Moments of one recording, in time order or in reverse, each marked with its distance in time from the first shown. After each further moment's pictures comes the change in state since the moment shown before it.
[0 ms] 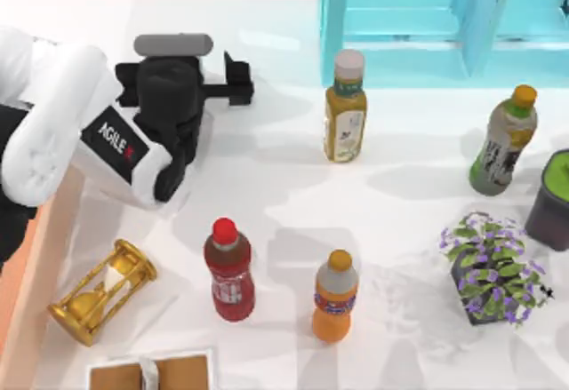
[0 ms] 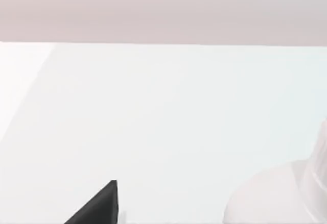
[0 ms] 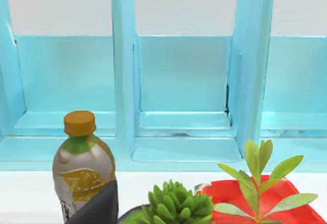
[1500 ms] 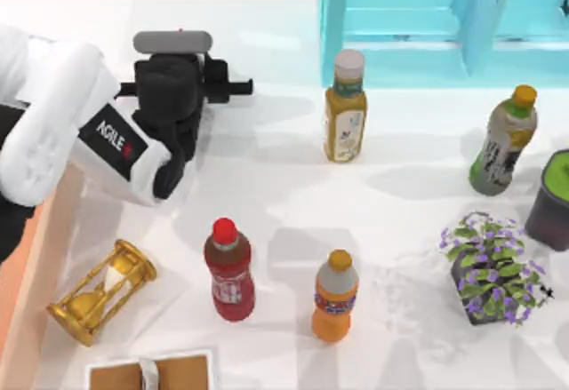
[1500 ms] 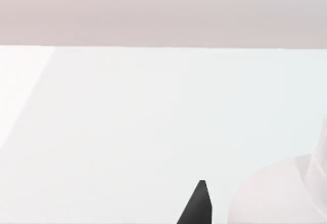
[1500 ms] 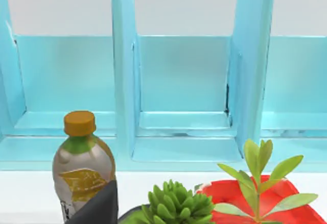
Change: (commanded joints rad) left arm -0.003 -0.017 -0.002 -0.015 0.000 0.001; right arm 0.000 0.000 0.000 0.000 0.000 0.000
